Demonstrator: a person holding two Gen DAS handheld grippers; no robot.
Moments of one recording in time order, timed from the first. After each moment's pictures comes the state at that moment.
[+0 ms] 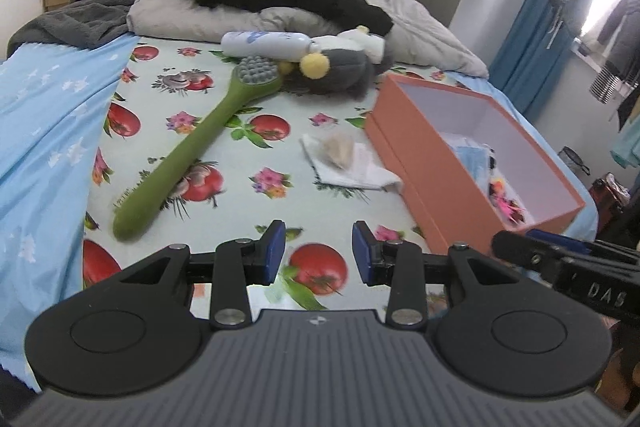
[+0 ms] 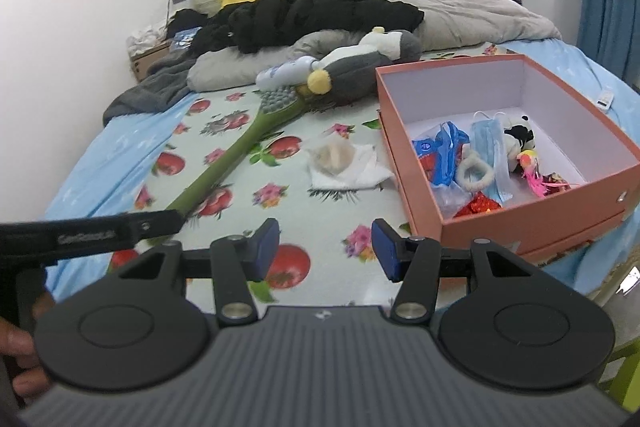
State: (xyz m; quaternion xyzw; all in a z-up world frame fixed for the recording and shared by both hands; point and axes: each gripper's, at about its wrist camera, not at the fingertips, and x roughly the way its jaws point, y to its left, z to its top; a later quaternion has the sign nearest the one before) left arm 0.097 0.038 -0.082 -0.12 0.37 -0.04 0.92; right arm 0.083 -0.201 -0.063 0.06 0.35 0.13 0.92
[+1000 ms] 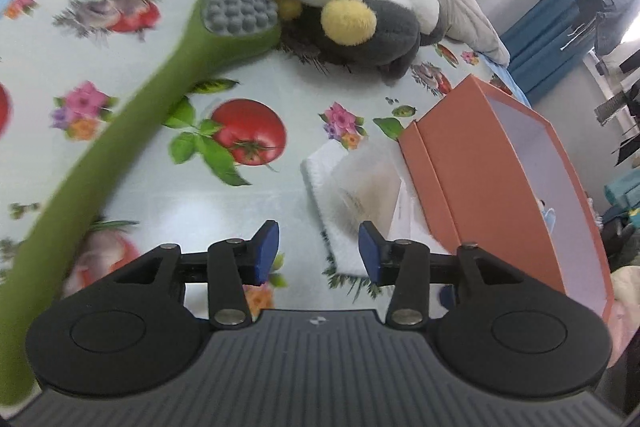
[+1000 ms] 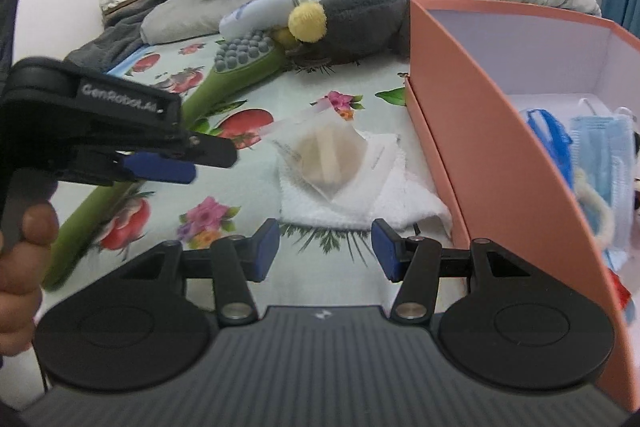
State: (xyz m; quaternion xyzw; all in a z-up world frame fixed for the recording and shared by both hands) left arm 0.353 0.071 -0.200 -0.22 0.47 -0.10 0.85; right arm 0.256 -0.142 -0.184 0.01 0.41 0.13 0.90
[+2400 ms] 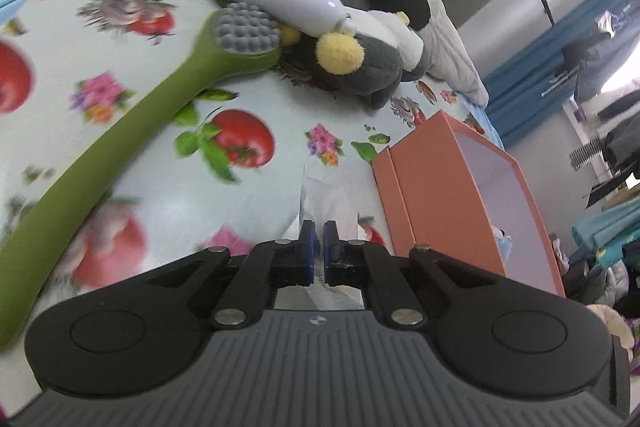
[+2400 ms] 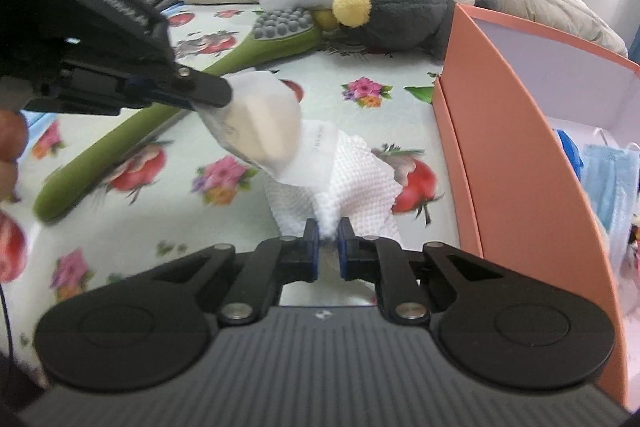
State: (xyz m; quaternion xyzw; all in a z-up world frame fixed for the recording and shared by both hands) left arm 0.298 0.091 -0.172 -0.29 0.42 -0.09 0.85; right arm 0.229 -0.134 -0.182 -0.07 0.41 0.17 0.89
